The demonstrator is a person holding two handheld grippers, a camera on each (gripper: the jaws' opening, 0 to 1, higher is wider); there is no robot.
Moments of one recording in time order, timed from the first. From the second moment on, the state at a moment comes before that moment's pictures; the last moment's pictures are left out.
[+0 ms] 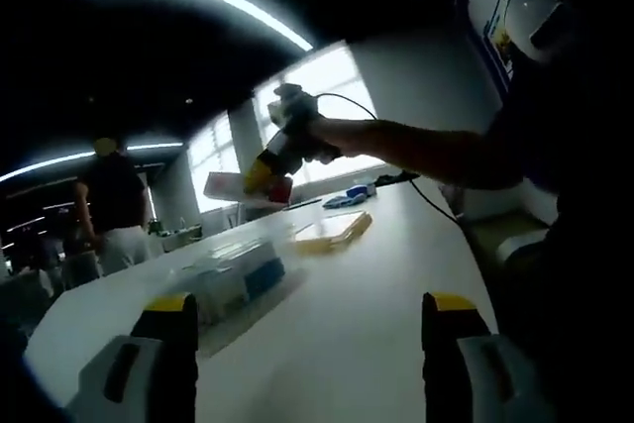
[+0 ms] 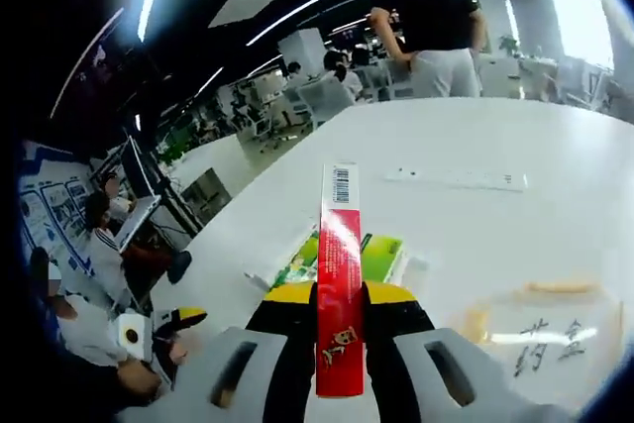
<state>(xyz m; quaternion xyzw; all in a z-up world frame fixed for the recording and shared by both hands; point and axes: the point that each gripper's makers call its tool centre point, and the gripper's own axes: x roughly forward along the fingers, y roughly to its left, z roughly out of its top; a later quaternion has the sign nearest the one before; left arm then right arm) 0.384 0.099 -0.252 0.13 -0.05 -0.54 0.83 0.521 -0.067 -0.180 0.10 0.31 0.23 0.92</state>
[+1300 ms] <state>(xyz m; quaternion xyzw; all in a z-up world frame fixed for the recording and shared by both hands) 0.375 0.092 -0.255 0.15 -0.05 -0.55 0.82 0.538 -0.082 -0.253 0.03 0.45 -0.02 0.89</state>
